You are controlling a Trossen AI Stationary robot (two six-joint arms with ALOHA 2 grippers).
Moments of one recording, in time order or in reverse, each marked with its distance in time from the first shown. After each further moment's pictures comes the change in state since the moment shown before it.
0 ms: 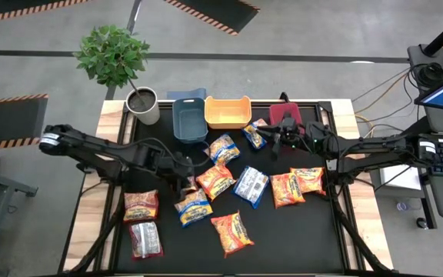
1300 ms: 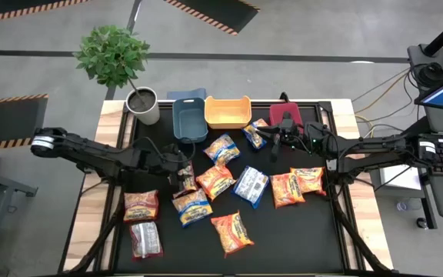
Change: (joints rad) left arm 0.106 -0.144 -0.475 0.562 -0.235 0.157; right arm 0.000 0.001 0.000 -0.031 0.001 -0.062
